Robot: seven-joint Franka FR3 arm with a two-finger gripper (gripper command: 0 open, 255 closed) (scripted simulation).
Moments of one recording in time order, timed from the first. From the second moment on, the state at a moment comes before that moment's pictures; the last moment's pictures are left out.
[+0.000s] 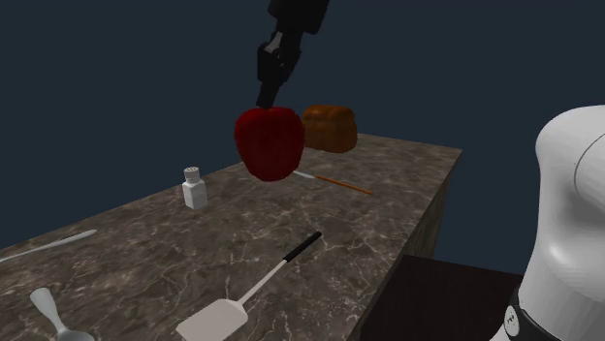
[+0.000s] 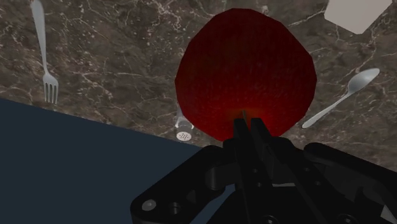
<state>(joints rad) 0.00 -0.70 -0.18 -2.58 -0.10 2.30 -0.16</state>
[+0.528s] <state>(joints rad) 0.00 -0.71 -0.17 -2.48 -0.09 2.19 -0.16</state>
